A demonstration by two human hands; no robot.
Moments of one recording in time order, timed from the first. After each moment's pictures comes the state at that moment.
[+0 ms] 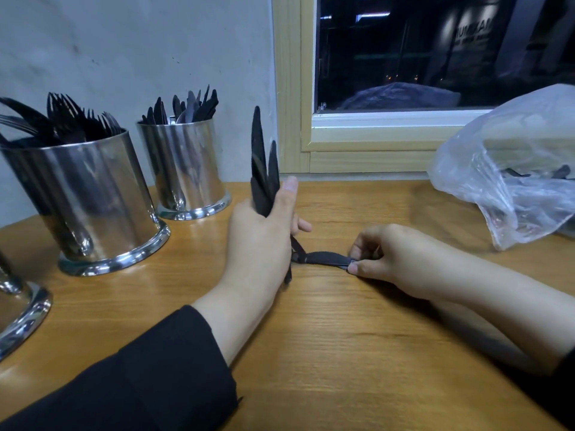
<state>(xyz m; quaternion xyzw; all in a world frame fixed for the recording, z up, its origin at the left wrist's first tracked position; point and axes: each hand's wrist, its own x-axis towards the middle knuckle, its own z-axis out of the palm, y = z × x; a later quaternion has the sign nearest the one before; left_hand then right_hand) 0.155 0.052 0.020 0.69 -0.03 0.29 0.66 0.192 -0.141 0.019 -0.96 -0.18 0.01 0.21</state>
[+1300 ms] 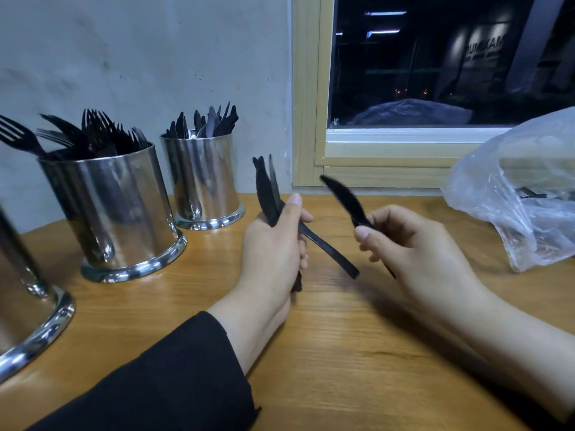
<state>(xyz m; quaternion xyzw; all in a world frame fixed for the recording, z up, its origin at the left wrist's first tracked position) 0.160 0.056 0.020 0.61 0.02 0.21 0.76 0.170 -0.117 0.025 -0.81 -0.22 -0.18 0.51</state>
